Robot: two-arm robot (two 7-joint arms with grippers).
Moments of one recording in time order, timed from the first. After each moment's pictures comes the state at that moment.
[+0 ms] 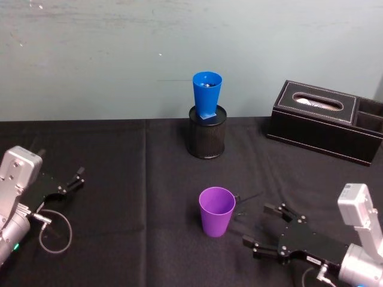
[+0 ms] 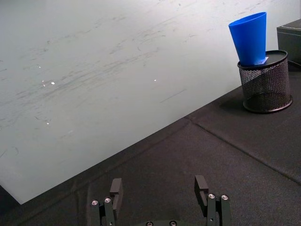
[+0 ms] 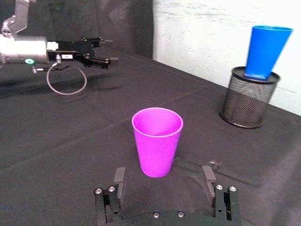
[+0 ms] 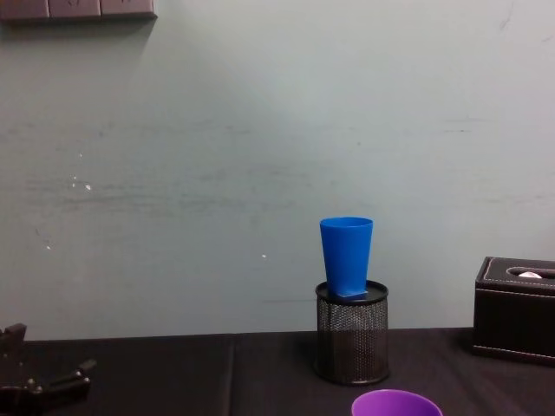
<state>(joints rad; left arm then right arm) -0.20 0.60 0.45 -1.41 -0.25 -0.12 0.03 0.05 0.70 -0.41 -1.53 0.49 -0.16 0.56</state>
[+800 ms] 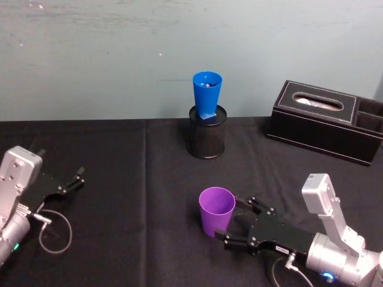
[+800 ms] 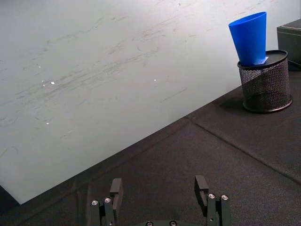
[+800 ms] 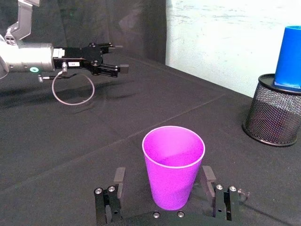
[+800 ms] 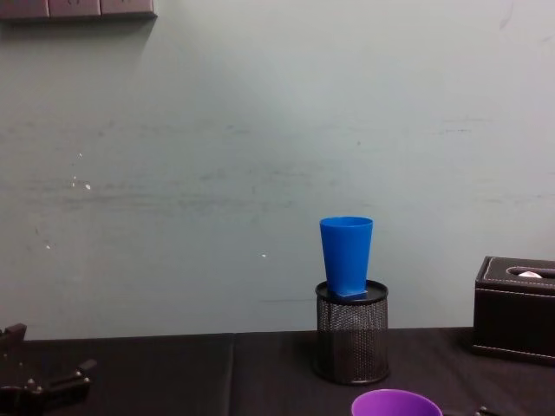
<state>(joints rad) -0.20 0.60 0.45 -1.41 -0.25 -0.12 0.03 0.17 0.55 -0.45 -1.42 0.43 -0.14 0.63</state>
